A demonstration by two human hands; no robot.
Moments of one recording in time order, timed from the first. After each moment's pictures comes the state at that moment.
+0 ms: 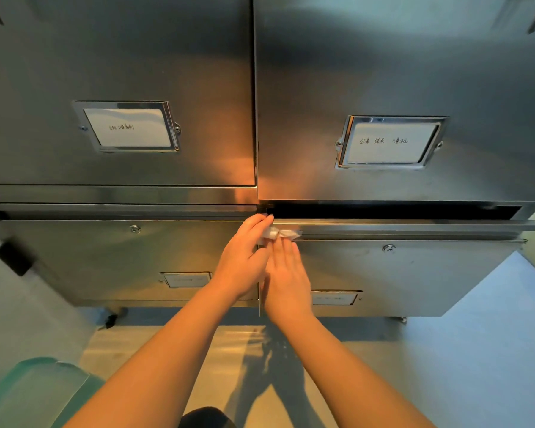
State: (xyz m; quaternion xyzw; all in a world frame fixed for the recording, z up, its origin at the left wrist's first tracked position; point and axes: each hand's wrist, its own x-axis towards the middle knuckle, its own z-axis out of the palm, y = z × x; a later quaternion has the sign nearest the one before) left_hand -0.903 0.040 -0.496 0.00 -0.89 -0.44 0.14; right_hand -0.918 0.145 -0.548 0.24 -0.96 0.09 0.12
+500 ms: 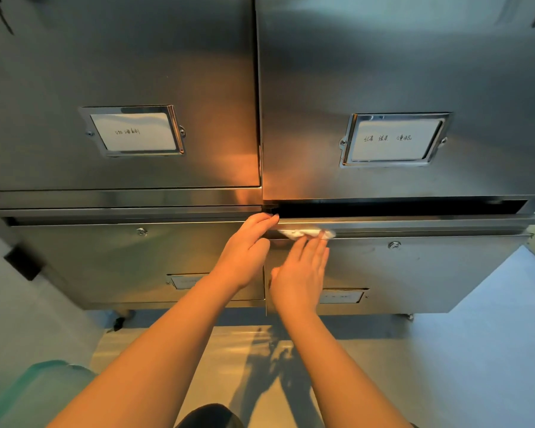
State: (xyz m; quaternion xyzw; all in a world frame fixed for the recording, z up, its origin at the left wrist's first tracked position) left_hand -0.910 0.028 -0.486 -0.01 -0.89 -0.45 0.09; right_hand -0.919 0.132 -0.546 0.04 -0.97 0.20 0.14
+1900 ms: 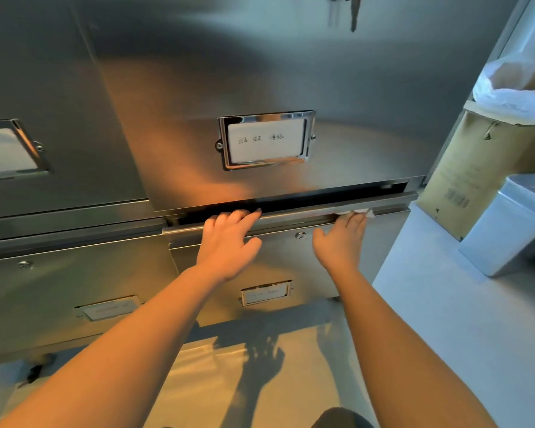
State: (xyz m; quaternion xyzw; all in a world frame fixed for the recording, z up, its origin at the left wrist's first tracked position) left_hand -0.970 0.145 -0.483 -0.09 -0.98 -0.16 0.10; right_hand -1.018 0.358 -0.526 -0.13 -0.94 0.29 0.11
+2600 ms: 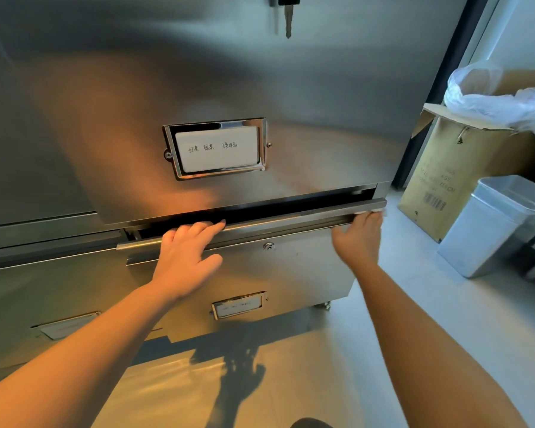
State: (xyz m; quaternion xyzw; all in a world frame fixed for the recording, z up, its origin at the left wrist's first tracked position) left_hand -0.961 0.148 -0.482 -0.09 -0.97 -0.19 0.13; right_hand -1.044 0.456 -0.524 -0.14 -0.94 0.26 0.14
